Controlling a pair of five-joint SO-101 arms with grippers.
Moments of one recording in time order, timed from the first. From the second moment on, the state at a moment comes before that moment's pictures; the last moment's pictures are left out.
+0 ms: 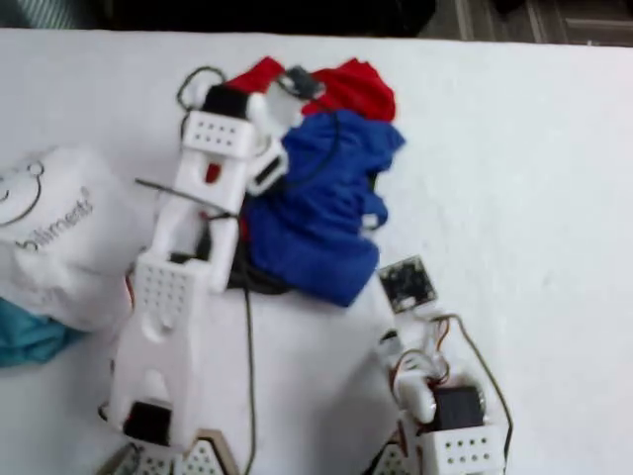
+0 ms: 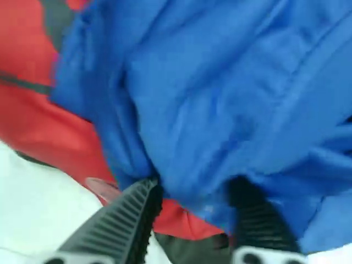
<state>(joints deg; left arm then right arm) 7.3 53.2 -63.6 101.0 -23.3 -9.7 -101.5 96.5 71.1 16.0</state>
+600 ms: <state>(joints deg) -14.7 42.5 -93.2 102.0 -15.1 -9.7 -101.5 96.5 71.1 16.0</state>
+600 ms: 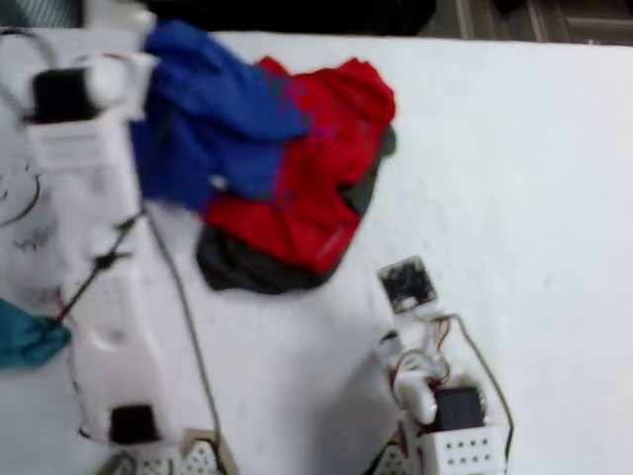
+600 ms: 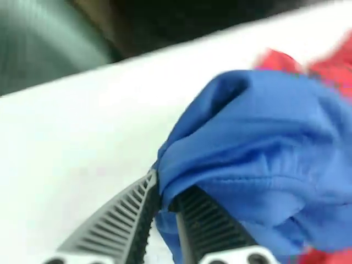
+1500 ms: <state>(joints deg) -45.1 22.9 -63.1 102.1 -33.4 -9.7 -101.5 96.5 71.1 16.0</state>
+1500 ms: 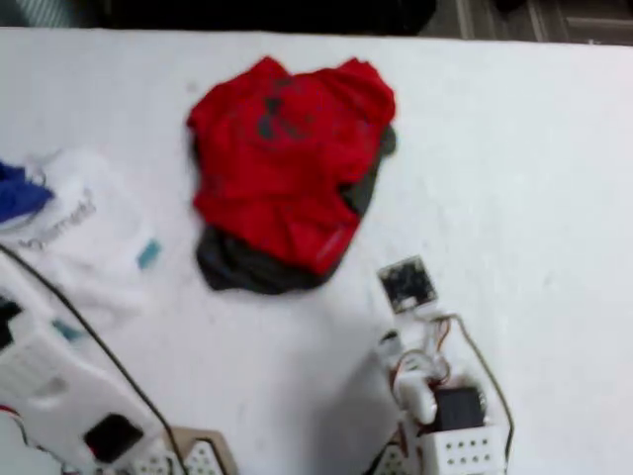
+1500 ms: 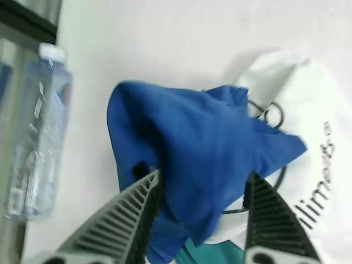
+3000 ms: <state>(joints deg) 13.9 33.1 -25.7 89.4 -14.4 -9.7 -101.5 96.5 71.1 16.0</state>
